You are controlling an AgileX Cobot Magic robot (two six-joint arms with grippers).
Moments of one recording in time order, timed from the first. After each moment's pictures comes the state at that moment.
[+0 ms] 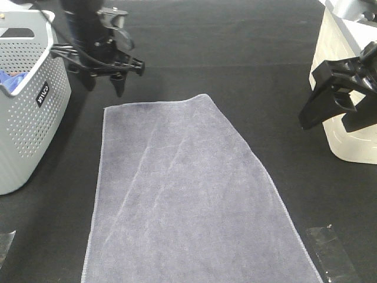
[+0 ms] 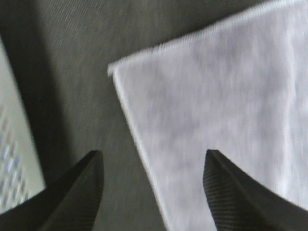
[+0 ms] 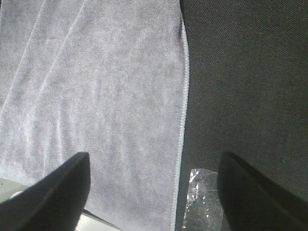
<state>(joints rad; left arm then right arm) -0.36 2.37 -2.13 0.13 1.15 -0.25 0.20 1.36 -0.96 0.31 0.90 -0.16</state>
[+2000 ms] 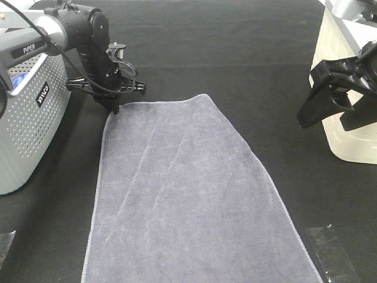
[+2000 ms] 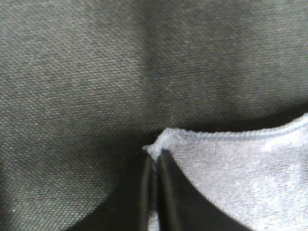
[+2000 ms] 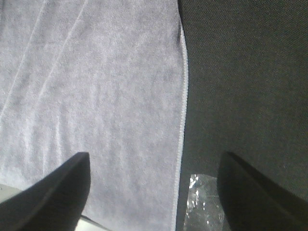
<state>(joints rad) -0.27 2.68 -2.39 0.04 1.10 -0.27 0.20 1.37 -0.97 0.31 0.88 -0.16</state>
